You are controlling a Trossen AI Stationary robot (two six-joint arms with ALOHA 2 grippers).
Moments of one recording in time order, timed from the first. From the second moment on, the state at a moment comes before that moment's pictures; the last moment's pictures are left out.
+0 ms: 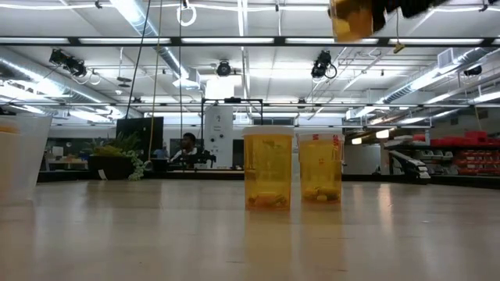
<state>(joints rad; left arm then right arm) -0.60 1.73 1.49 -0.62 -0.68 -0.32 0.45 1.20 0.66 0.21 0.31 -0.04</state>
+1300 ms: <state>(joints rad) -0.58 1.73 1.49 -0.71 -0.62 -0.37 0.59 1.84 0.51 1.02 0.34 0.16</state>
